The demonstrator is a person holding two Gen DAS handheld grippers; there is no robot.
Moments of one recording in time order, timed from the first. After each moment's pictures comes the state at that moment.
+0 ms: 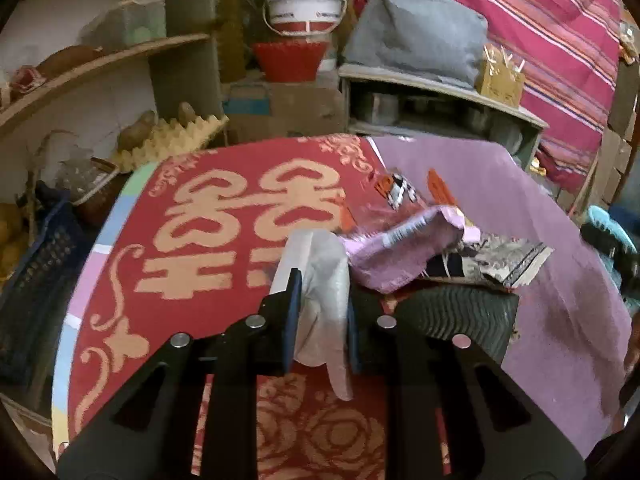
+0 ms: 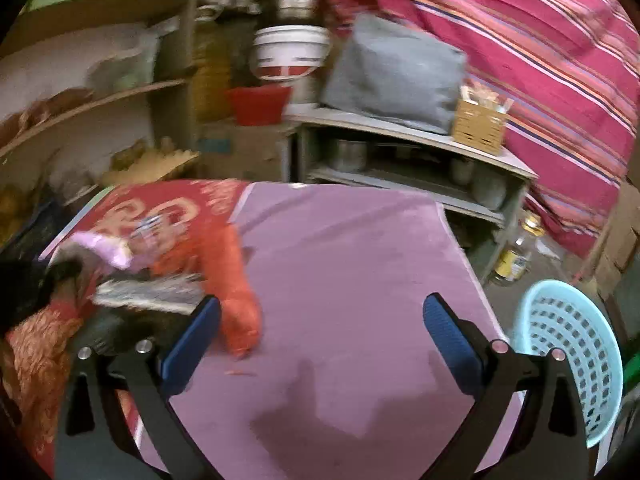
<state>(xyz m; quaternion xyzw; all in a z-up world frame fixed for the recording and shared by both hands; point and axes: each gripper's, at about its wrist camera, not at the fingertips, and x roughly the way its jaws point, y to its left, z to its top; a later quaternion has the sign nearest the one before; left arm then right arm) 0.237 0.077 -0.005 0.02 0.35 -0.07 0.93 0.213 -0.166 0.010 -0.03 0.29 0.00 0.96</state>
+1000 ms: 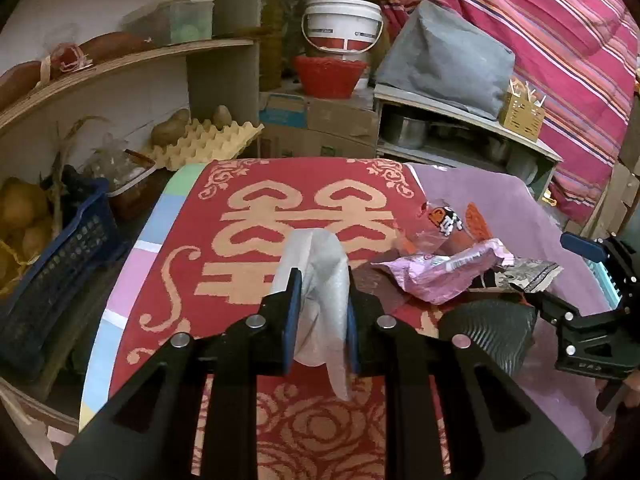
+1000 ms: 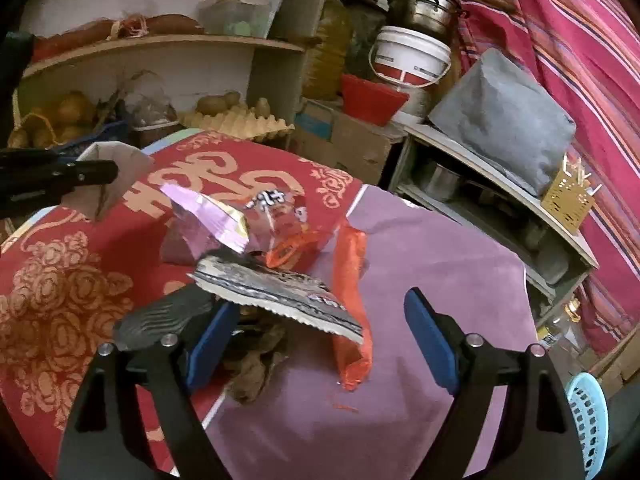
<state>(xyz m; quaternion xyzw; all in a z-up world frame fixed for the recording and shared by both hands) 0.229 0.137 0.012 -0.02 0.34 -0.04 0.94 0.227 -0.077 0.003 -0.15 0.30 0.13 0.93</state>
